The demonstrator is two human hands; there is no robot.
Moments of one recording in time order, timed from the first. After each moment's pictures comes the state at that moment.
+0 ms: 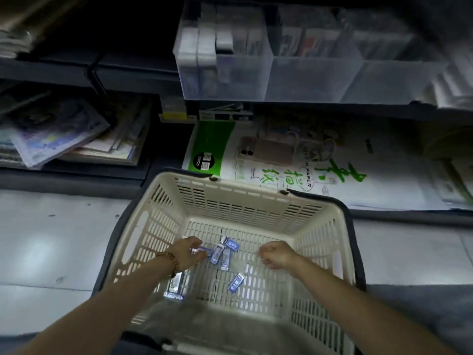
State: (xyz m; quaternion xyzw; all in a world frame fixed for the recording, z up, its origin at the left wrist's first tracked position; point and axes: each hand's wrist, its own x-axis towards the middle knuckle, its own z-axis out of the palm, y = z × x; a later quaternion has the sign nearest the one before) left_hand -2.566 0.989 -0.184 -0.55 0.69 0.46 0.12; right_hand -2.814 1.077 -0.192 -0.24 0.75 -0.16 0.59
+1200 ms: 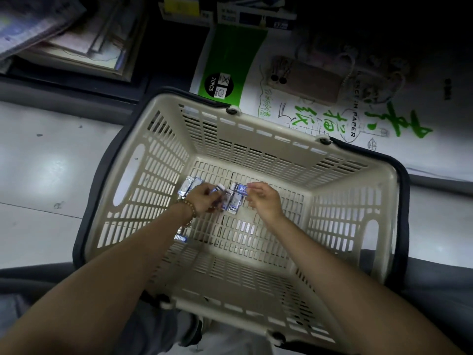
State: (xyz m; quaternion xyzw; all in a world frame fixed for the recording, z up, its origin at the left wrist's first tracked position) left_hand -2.591 0.991 -0.249 -0.62 0.42 0.66 -0.04; right_hand -2.753 1.048 -0.250 -0.22 0.74 -0.33 0.54
